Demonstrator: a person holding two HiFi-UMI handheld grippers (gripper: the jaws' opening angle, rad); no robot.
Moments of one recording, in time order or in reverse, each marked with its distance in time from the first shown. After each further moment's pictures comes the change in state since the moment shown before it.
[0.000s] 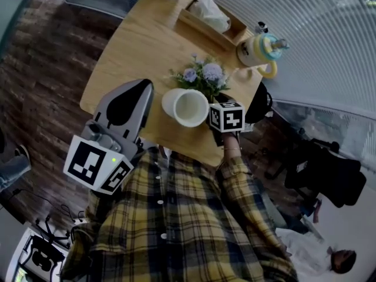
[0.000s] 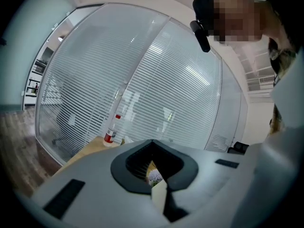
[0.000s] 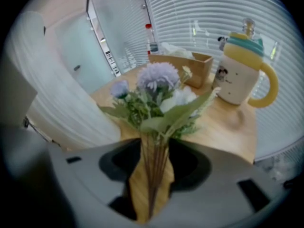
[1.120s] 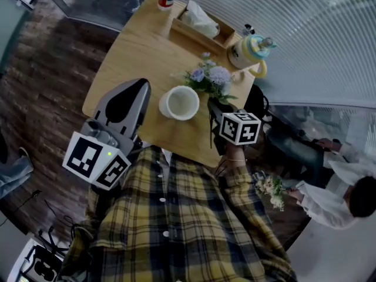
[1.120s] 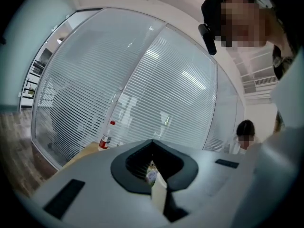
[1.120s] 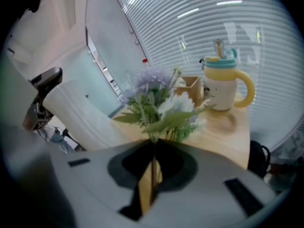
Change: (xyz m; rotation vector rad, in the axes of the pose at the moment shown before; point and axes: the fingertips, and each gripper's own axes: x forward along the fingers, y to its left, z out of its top) left arm -0.008 -0.022 0.020 0.004 -0.054 -0.034; right arm -0.074 0.011 0.022 0.169 -0.247 0.147
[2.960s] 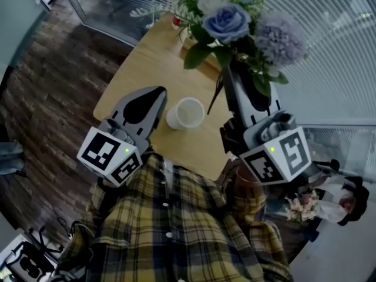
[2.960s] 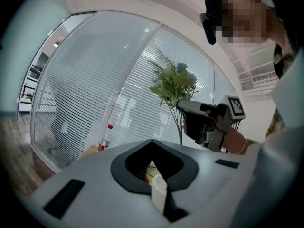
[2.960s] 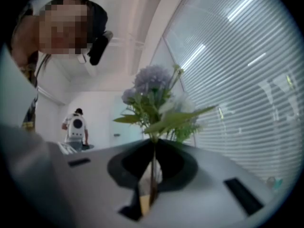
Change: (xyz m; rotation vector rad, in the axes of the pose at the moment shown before) left arm -0.003 -0.018 0.014 0.045 -0.020 -0.012; right arm -0.187 0.215 0.246 -0.407 -0.776 0.322
